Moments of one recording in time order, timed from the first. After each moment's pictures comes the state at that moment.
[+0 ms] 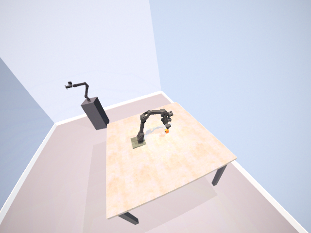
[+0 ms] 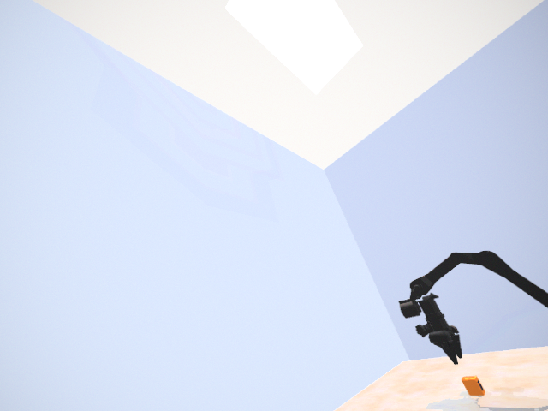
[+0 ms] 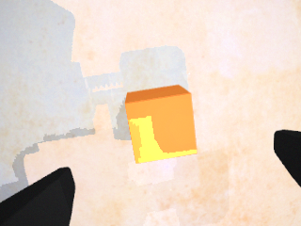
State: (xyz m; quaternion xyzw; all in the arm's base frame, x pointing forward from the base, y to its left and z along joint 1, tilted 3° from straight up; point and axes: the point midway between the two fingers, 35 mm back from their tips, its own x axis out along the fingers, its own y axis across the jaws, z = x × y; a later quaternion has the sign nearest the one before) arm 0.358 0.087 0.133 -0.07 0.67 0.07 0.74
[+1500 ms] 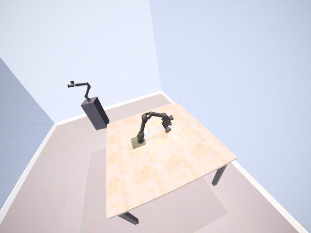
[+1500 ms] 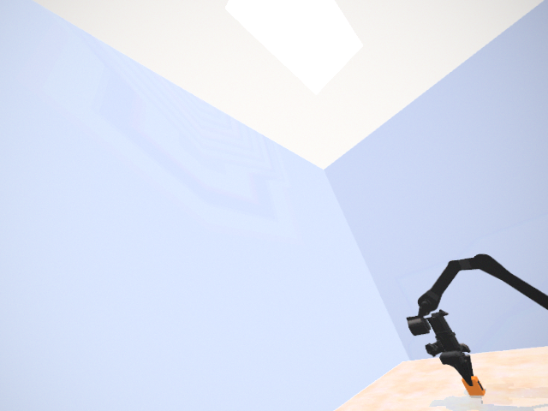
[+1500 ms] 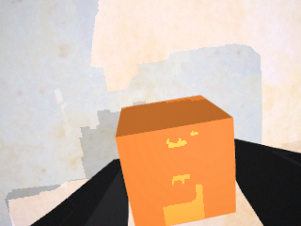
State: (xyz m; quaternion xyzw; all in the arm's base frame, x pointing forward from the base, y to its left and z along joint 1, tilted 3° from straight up) arm 0.362 0.087 0.071 -0.07 0.67 0.06 0.73
